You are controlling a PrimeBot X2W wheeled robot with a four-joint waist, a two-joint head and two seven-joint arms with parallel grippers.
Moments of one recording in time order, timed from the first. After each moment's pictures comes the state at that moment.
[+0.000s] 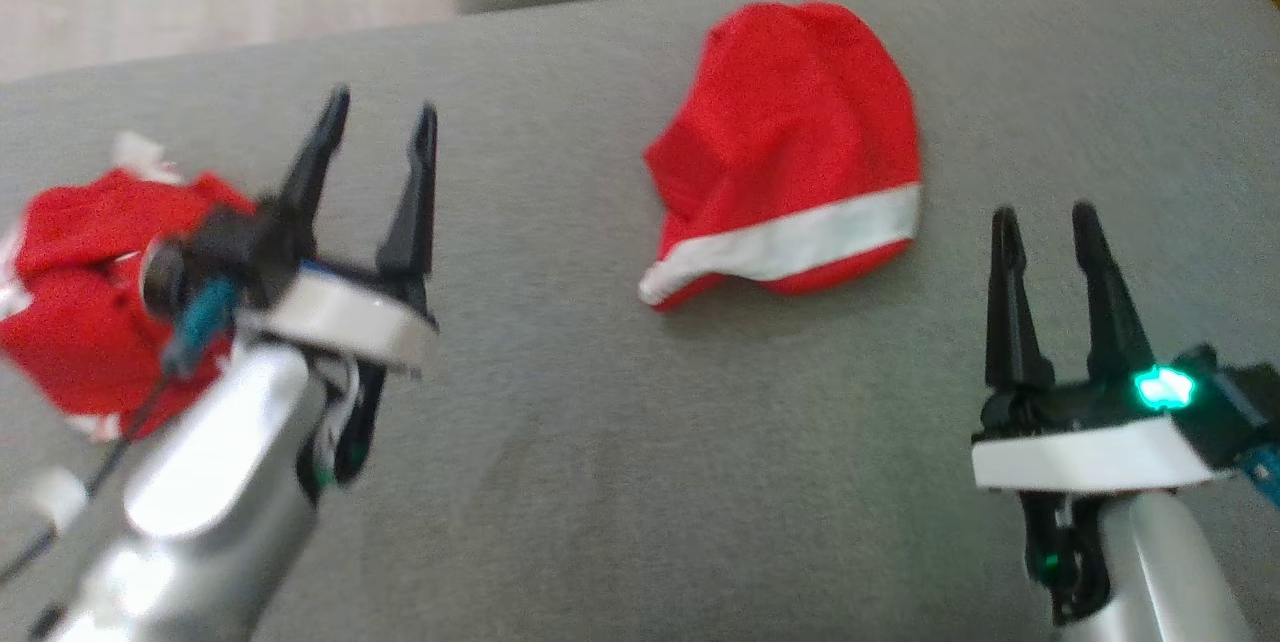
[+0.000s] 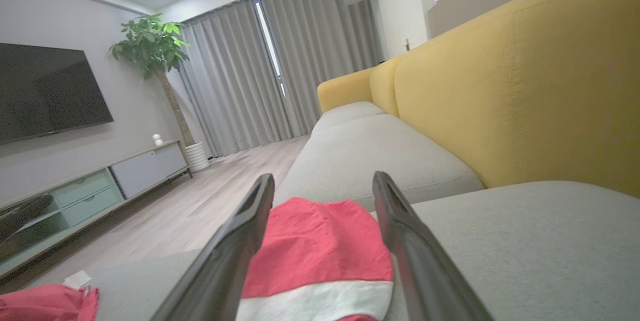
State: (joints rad) left arm -0.65 0.41 -0.74 0.35 -0.74 0.13 -0.25; right arm -0.10 -0.05 0.09 0.04 0.31 0.13 -0.26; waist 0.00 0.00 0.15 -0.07
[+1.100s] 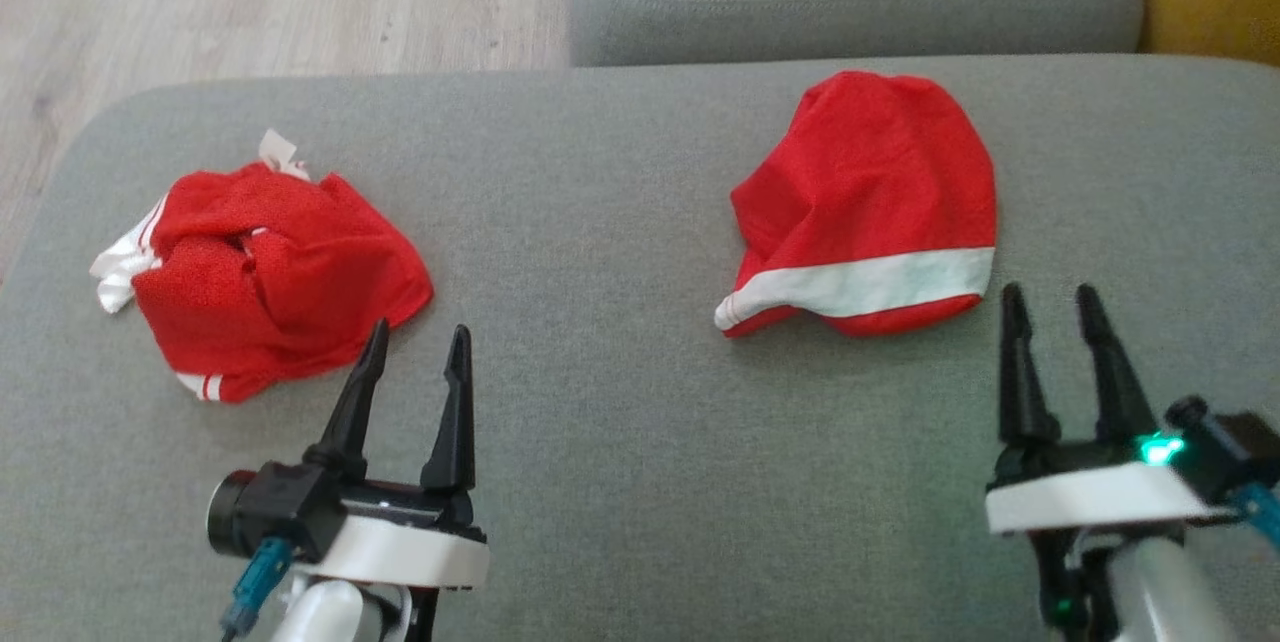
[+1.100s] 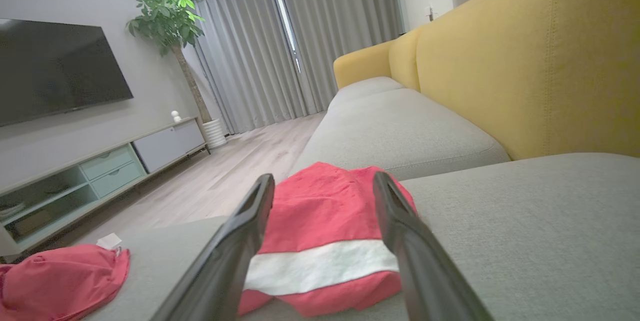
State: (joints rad) left arm -0.08 0.19 -0.38 0.12 -0.39 0.05 -0.25; right arm 0.00 -0.05 0.05 0.13 0.31 0.13 -0.26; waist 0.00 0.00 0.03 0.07
